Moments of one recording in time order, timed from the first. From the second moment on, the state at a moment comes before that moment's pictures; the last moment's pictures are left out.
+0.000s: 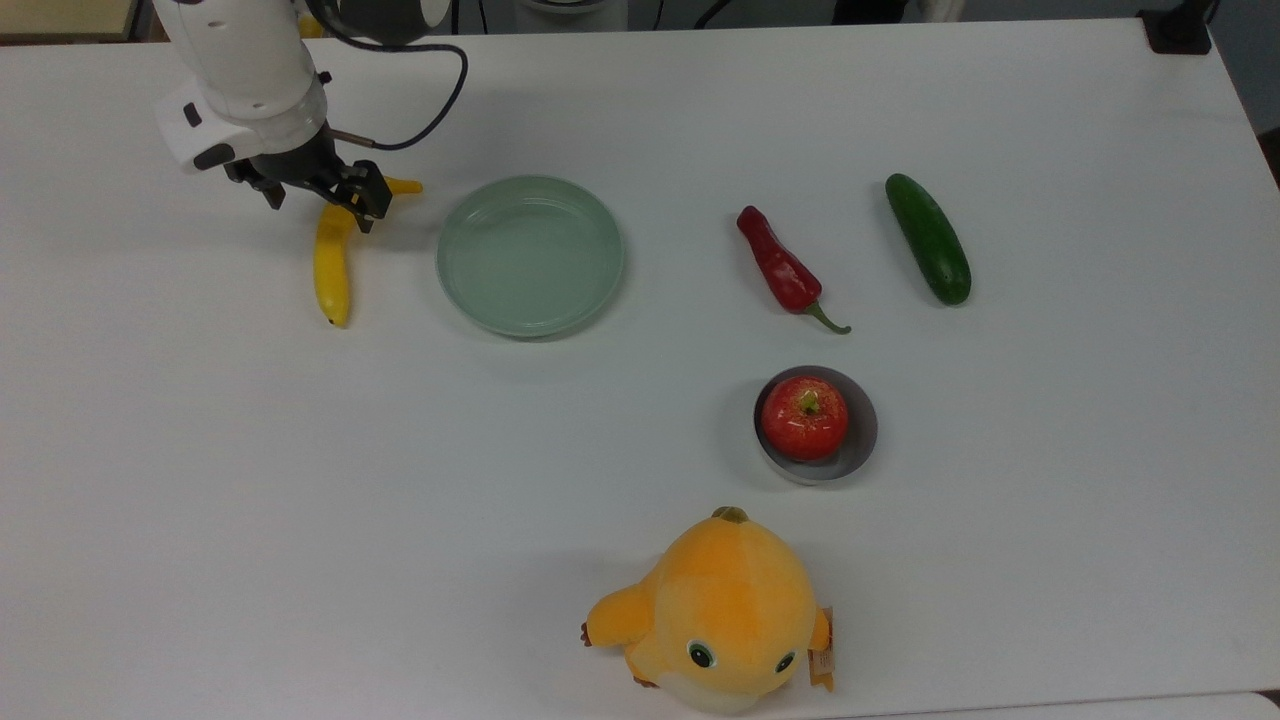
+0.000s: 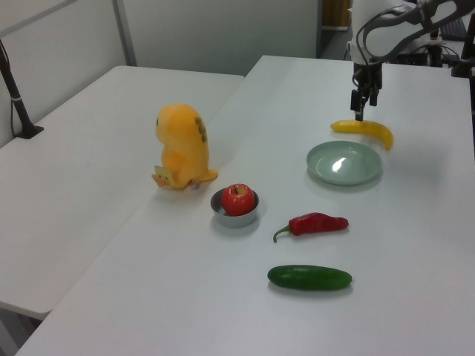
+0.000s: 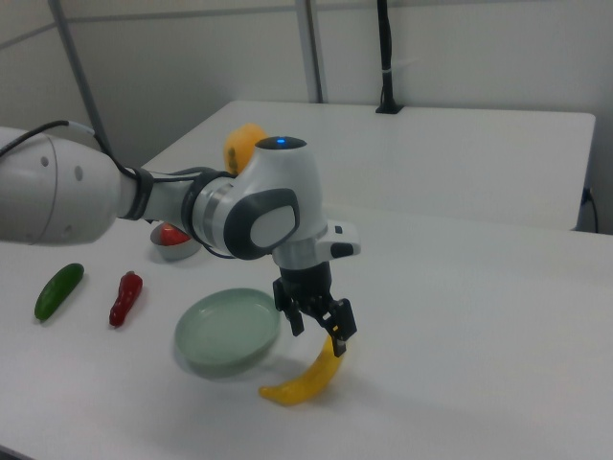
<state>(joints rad) -0.18 0.27 -0.11 -1.90 -0.07 2.14 -0.06</state>
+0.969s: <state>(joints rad) -0.19 0.36 -0.11 -1.90 -0.13 2.18 -0.06</state>
